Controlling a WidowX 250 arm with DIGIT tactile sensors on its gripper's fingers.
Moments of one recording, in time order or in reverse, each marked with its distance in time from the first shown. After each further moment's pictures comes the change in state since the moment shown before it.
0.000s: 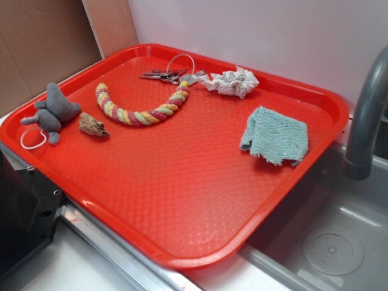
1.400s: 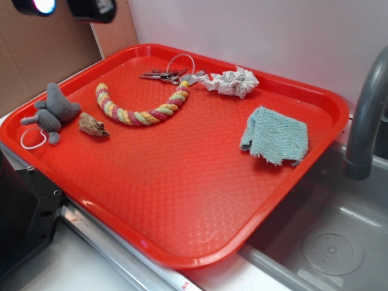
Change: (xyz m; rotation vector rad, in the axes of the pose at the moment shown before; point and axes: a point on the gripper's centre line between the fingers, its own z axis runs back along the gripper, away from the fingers) arm 0.046 -0.028 -0.053 0.024 0.030 0.319
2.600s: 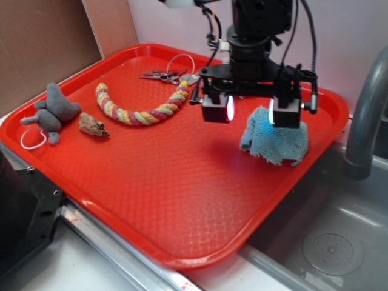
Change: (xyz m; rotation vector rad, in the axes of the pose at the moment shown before) arm 0.074 -0.119 -0.155 0.081 -0.086 0.230
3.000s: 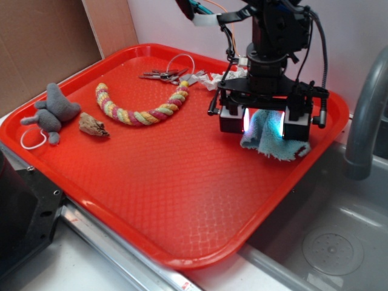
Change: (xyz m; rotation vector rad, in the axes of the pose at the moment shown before) arm 0.013 -0.008 -0.021 0.009 0.036 -0.008
